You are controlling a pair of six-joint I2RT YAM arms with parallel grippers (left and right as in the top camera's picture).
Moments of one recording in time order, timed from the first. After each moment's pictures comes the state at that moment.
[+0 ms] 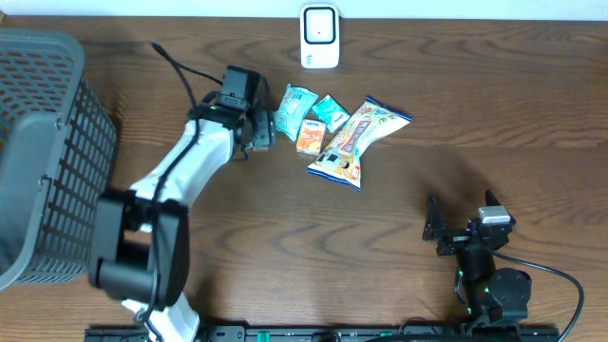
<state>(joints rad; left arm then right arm) -0.27 1.85 1.26 -0.55 -0.05 -0.33 0.05 0.01 0.01 -0.07 -0.04 0.03</state>
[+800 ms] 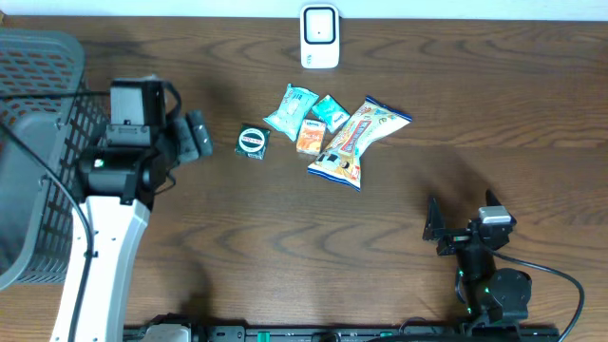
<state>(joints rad) -0.05 1.27 1.26 -0.97 -0.12 -0.33 0.05 0.01 0.01 -0.04 -0.03 0.03</state>
